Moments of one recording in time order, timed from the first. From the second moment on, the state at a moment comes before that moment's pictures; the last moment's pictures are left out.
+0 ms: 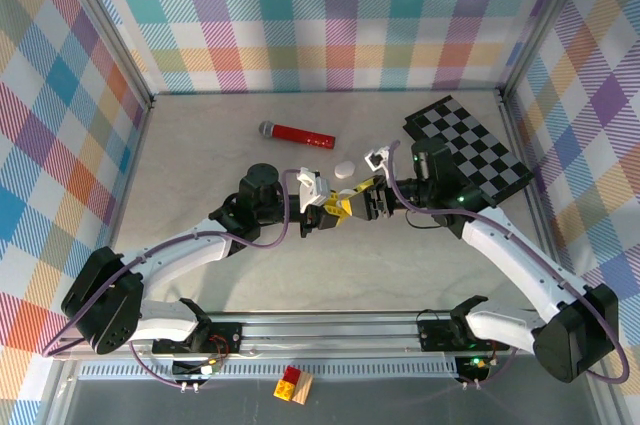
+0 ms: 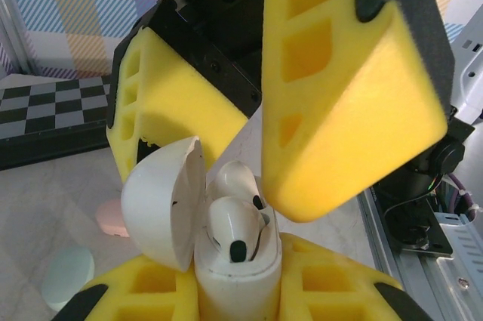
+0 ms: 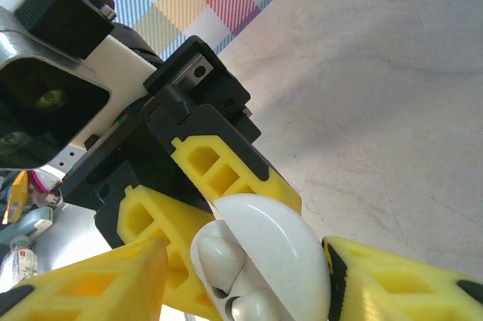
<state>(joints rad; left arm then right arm) -0.71 1.30 0.74 0.33 0.74 0.14 0.52 1.13 0.93 -0.37 -0.82 0.21</state>
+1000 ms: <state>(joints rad) -0.71 1.30 0.81 0.28 0.87 -0.06 0.51 1.02 0.88 -0.35 -0.83 0.08</state>
